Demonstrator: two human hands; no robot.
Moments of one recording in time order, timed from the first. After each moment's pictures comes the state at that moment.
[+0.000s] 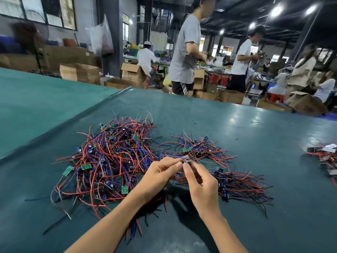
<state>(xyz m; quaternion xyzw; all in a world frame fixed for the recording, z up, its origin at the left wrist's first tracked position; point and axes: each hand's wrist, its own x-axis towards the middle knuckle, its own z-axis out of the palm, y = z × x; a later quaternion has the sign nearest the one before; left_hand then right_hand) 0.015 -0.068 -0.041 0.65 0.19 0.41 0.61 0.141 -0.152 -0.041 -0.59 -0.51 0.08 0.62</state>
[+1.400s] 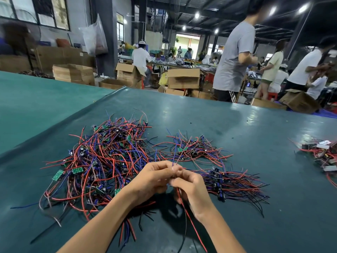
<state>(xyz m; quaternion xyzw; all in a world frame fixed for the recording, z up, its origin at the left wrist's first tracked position) 0.011 -0.060 -0.037 0.59 0.17 0.28 0.74 0.141 -0.150 -0.035 -0.51 -0.45 0.42 0.60</state>
